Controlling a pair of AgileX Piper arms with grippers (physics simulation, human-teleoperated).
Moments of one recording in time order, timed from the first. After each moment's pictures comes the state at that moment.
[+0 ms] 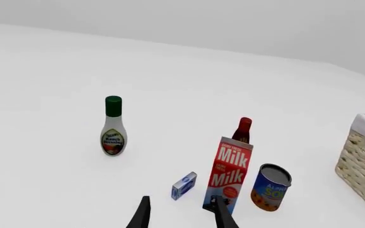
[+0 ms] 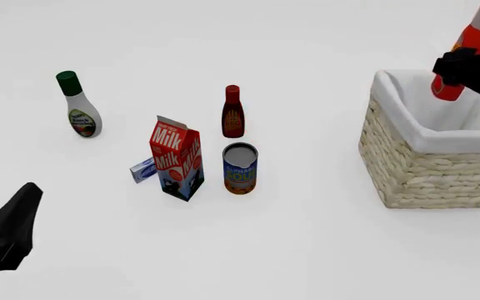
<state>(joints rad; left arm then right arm) -0.10 0.18 -0.06 -0.10 -0.13 -0.15 1.34 -0.94 -0.07 0.05</state>
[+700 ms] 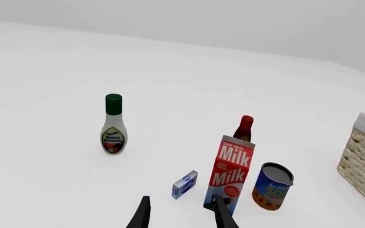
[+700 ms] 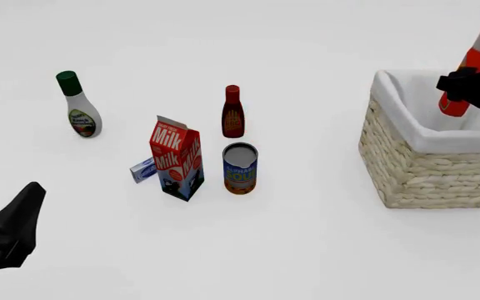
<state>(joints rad) -0.10 0.22 -0.05 -0.14 -0.13 -0.24 1.47 -0.94 -0.13 0.03</state>
